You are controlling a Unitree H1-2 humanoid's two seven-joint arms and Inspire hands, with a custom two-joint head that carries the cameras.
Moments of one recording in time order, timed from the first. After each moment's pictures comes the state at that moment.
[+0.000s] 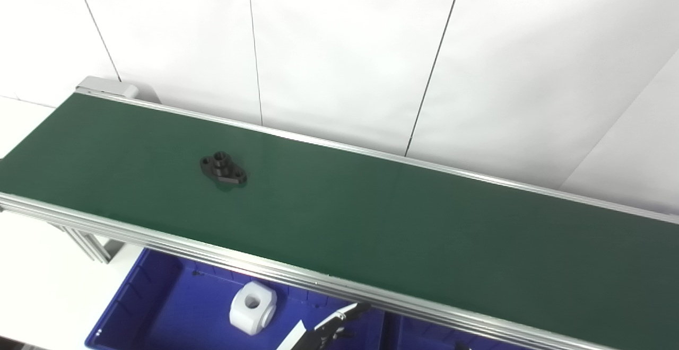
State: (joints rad) left arm 0.33 0.10 -0.39 0.12 0.18 -0.43 -0.13; right arm 0.45 -0.18 0.20 0.14 -0.02 -0.42 0.10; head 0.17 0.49
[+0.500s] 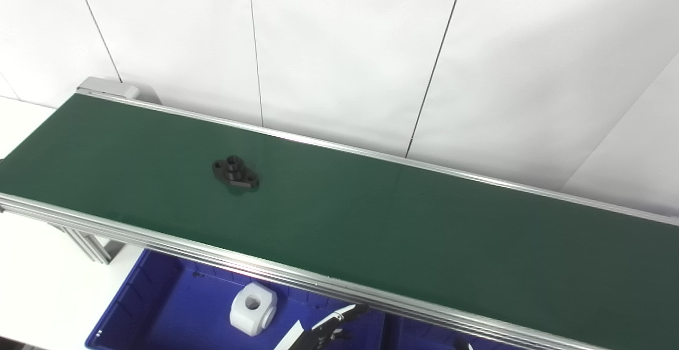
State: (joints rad) left arm 0.32 0.11 -0.41 0.12 0.16 -0.43 -0.10; right arm 0.44 -0.17 0.19 0.14 -0.02 -0.42 0.11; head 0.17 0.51
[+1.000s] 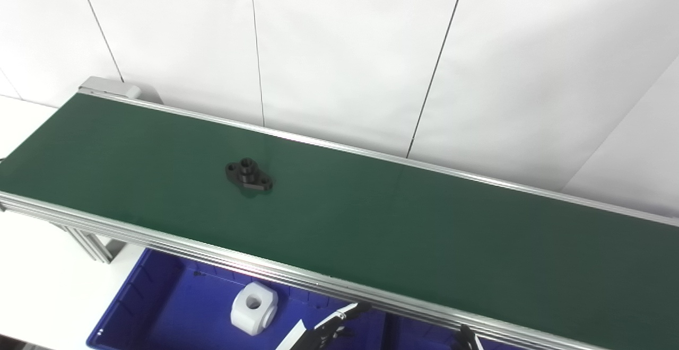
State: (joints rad) left arm 0.32 0.11 -0.41 0.12 0.16 -0.43 -0.10; right arm 0.49 -0.18 0.22 -0.01 -0.06 -0.42 0.08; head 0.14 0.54
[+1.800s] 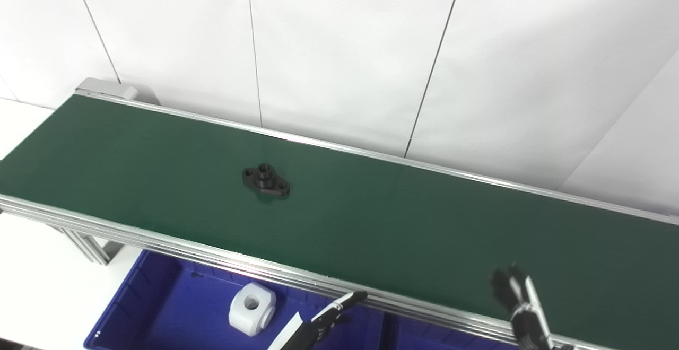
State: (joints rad) left arm 0.30 0.09 -0.39 0.10 0.14 -0.43 -0.14; right arm 0.42 -0.19 0.17 -0.38 -0.24 -0.42 -0.08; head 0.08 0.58
